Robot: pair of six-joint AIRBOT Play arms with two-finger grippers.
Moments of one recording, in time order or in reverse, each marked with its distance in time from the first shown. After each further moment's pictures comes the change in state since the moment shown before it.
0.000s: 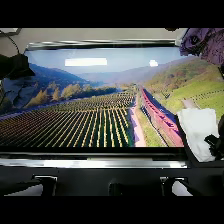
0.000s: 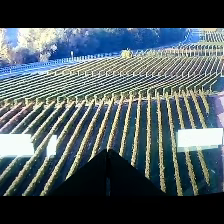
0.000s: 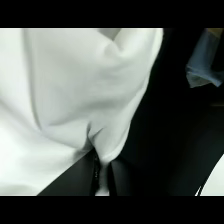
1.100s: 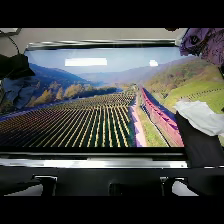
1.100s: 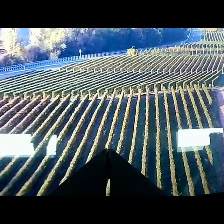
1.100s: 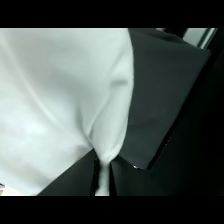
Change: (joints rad) left arm 0.000 0.000 0.000 0.000 0.000 0.000; right arm 0.000 -0.090 0.484 0.173 -0.087 -0.089
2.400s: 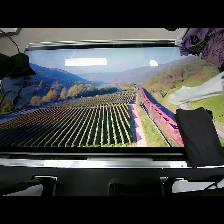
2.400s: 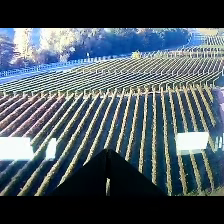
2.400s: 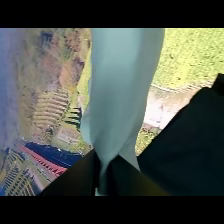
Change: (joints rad) left arm 0.000 -0.005 0.000 0.000 0.018 0.000; right arm 0.008 -0.343 0.641 0.427 0.208 -0.128
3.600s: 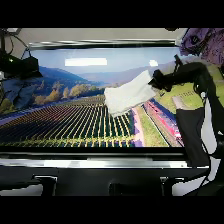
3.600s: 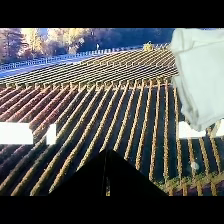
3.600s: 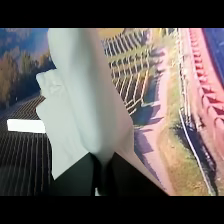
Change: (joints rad) left arm 0.000 -0.087 0.000 0.000 0.013 0.008; right arm 0.420 -0.125 -0.327 0.500 0.315 -0.452
